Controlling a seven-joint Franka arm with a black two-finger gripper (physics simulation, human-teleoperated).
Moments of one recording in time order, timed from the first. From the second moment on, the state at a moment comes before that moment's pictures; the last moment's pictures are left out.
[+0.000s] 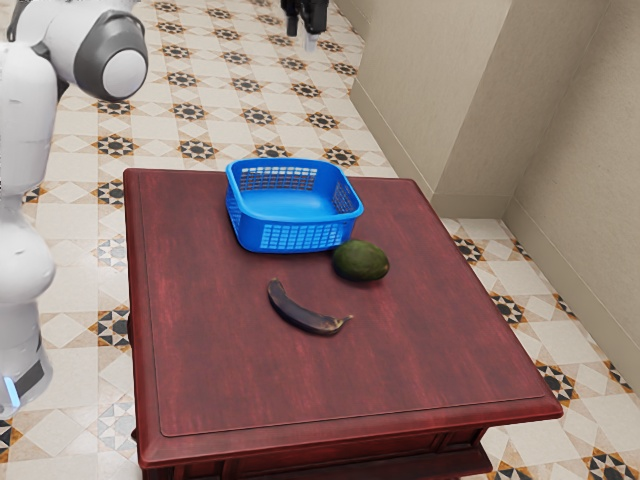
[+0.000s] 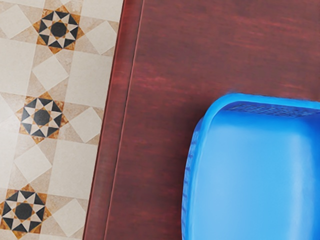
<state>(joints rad) 0.49 0.23 0.09 -1.02 -0.15 1.30 0.39</state>
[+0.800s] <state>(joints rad) 0.16 0.23 0.00 -1.40 -0.08 1.57 0.95</state>
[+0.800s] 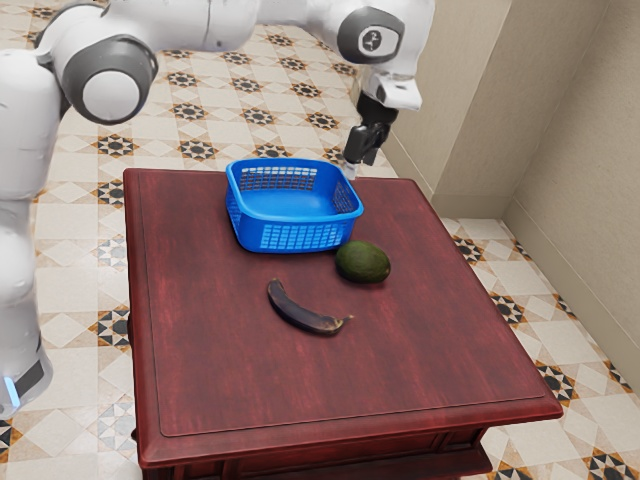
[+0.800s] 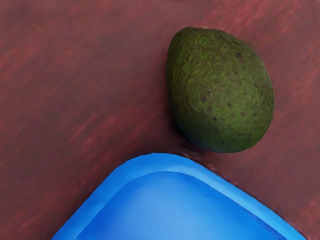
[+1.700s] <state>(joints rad) 0.10 0.10 -0.07 -1.81 -0.11 1.99 1.21</state>
